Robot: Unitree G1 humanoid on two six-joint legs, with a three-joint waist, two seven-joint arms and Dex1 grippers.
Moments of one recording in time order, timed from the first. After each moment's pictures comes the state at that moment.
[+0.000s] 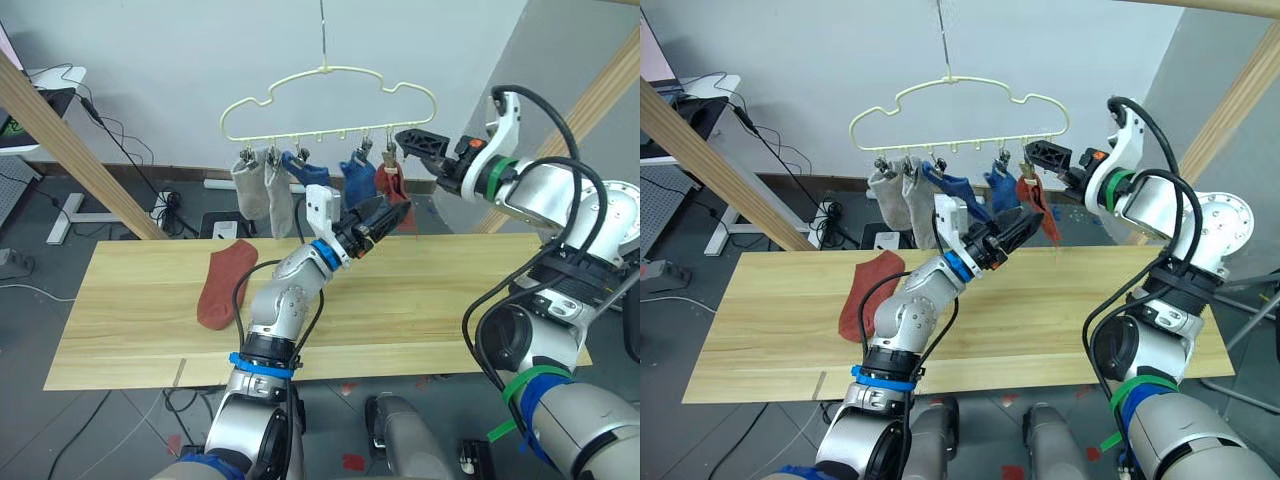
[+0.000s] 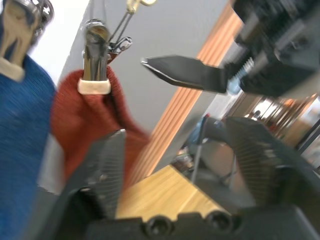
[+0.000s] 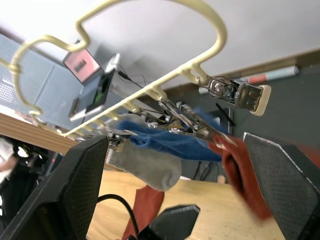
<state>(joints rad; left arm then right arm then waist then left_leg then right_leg) -0.61 -0.07 0.03 0.19 -0.57 0.43 -0.60 -1.03 -0.17 -0.67 -0.02 0.81 1.50 0.00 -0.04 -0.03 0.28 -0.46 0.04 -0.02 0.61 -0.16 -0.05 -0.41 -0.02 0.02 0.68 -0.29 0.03</state>
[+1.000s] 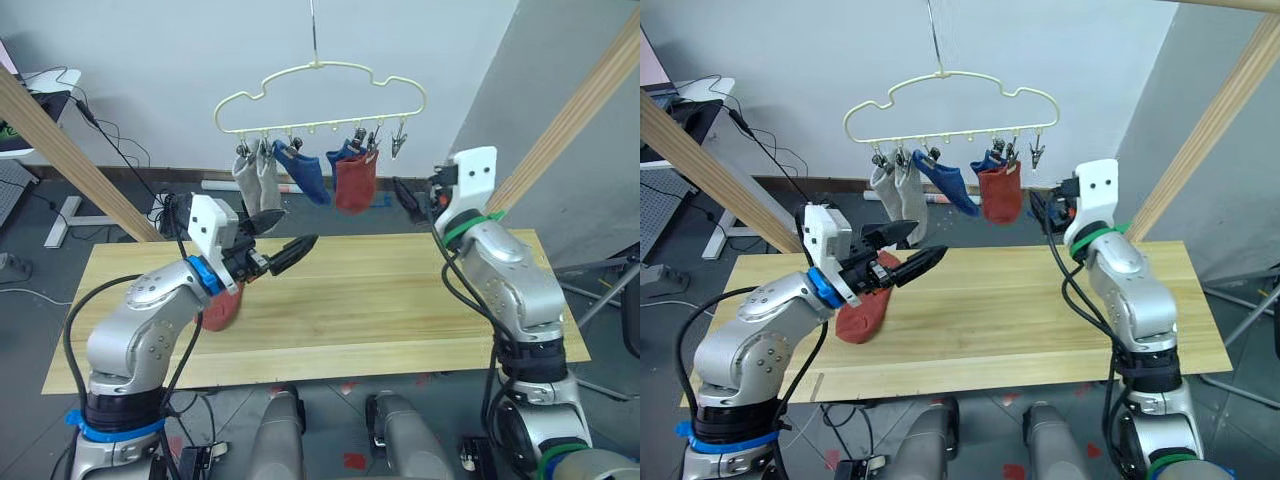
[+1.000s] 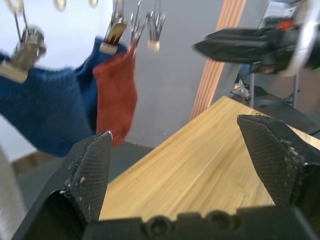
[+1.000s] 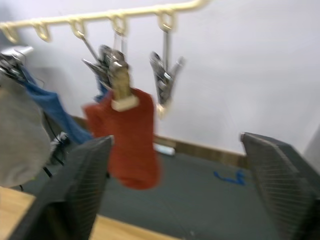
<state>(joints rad) -0.31 0.51 0.17 -0.38 -0.67 0.66 -0.66 -0.61 -0.21 -0.01 -0.18 0.26 0.59 0.12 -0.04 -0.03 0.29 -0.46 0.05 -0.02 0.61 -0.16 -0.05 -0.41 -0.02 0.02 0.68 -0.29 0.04</state>
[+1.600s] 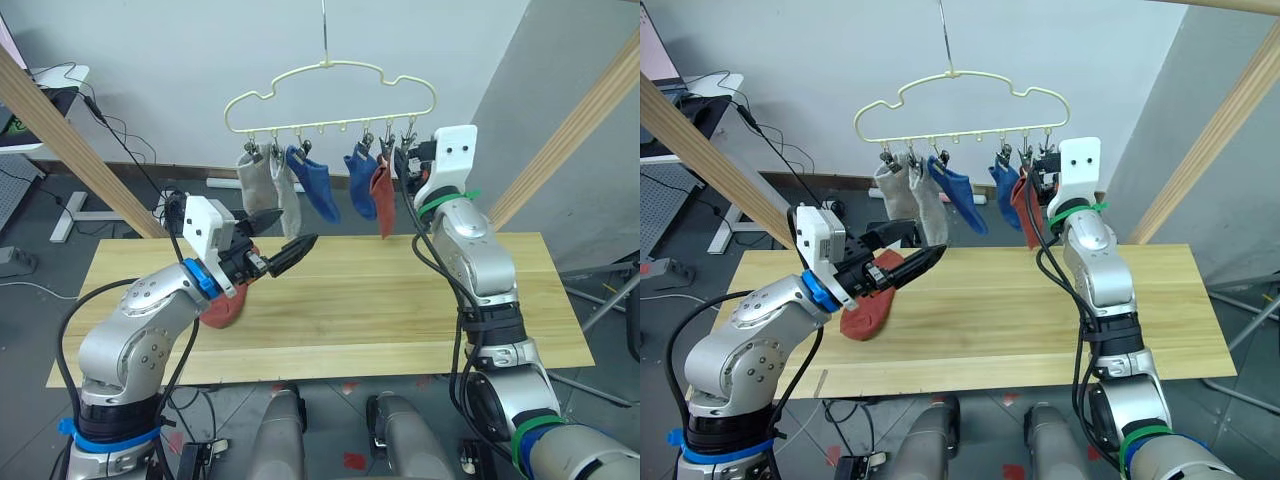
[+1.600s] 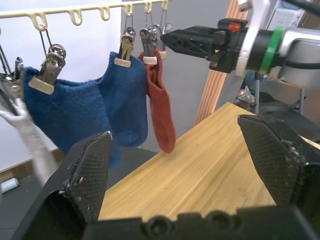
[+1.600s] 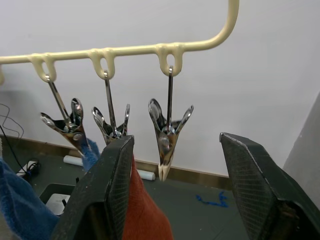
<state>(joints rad) -0.27 0.50 0.18 -0.43 -0.70 0.67 -0.60 -0.76 -0.11 -0.02 0.13 0.11 0.38 0.00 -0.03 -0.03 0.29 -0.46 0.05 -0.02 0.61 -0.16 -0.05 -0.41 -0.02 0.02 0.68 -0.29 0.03</state>
